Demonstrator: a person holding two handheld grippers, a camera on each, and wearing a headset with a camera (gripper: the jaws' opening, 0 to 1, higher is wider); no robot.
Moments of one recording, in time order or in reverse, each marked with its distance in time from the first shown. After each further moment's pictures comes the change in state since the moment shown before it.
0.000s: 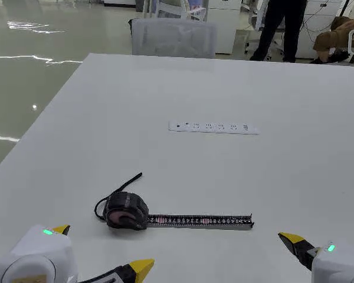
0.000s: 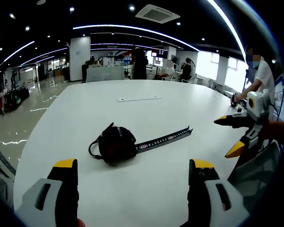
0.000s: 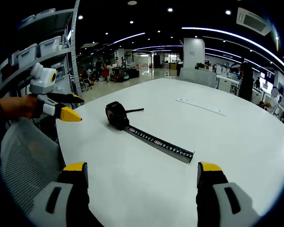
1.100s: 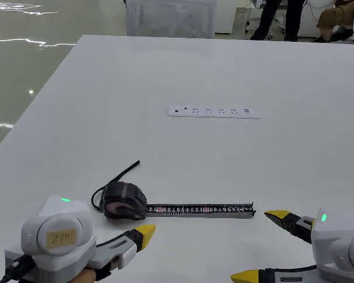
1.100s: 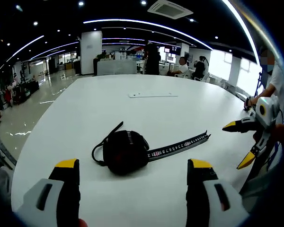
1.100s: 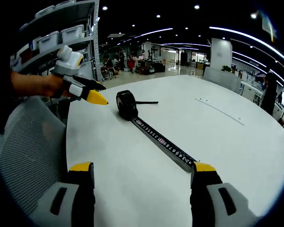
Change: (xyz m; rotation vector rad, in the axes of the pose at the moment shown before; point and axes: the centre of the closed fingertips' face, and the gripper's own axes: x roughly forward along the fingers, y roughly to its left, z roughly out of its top) left arm 0.050 0.018 0.005 -0.050 0.048 0.091; right arm 0.030 -0.020 -0.011 -0.160 0.052 0.229
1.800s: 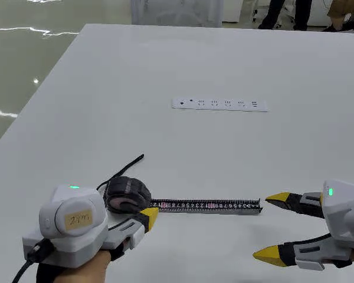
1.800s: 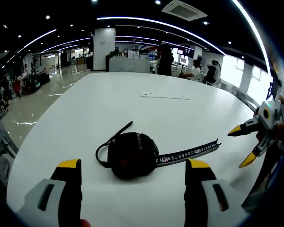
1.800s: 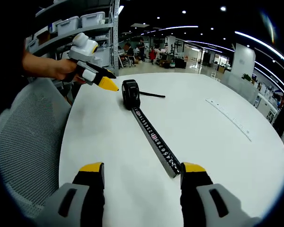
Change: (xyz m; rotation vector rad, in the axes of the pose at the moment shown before) left arm 0.017 0.008 0.000 -0.076 0.010 0.073; right arm 0.006 -0.034 -0.007 -0.167 0.091 0.122
